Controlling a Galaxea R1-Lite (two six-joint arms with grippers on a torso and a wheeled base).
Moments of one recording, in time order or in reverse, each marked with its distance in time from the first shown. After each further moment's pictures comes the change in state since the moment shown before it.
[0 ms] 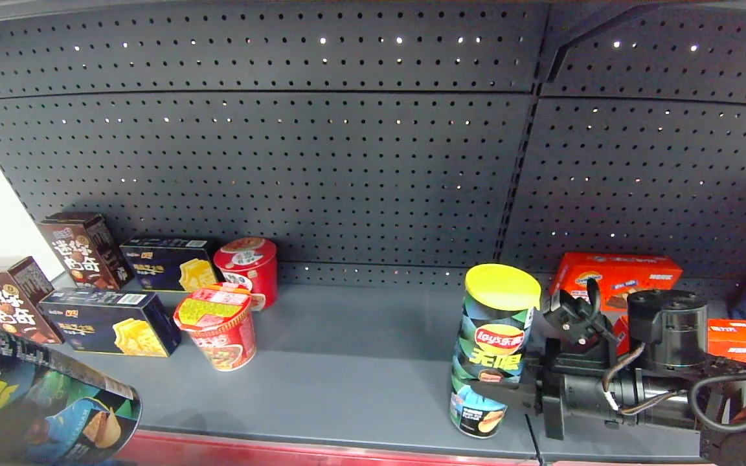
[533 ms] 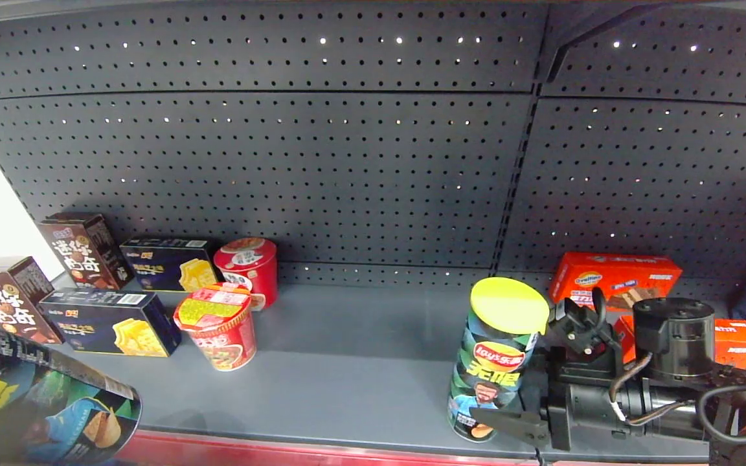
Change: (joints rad) left arm 0.000 0.000 0.001 0.000 0.000 0.000; right arm 0.000 -0.016 0.047 -0.009 -0.006 -0.003
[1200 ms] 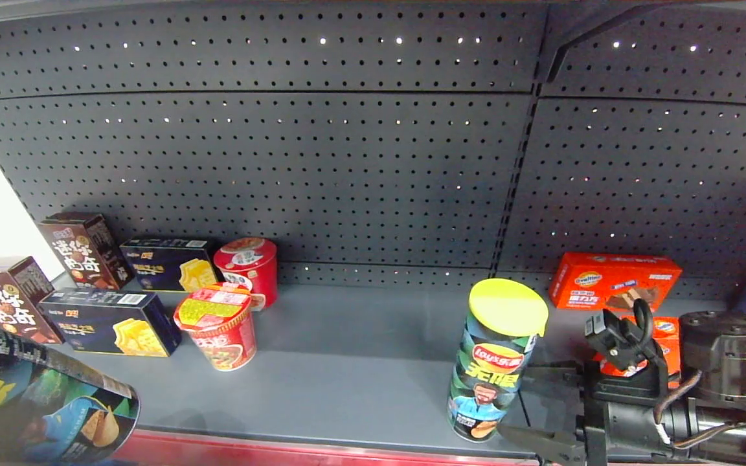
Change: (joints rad) left arm 0.001 -0.004 -0.004 0.001 0.001 0.000; right arm -0.045 -0.108 0.099 0.017 -0.003 -0.001
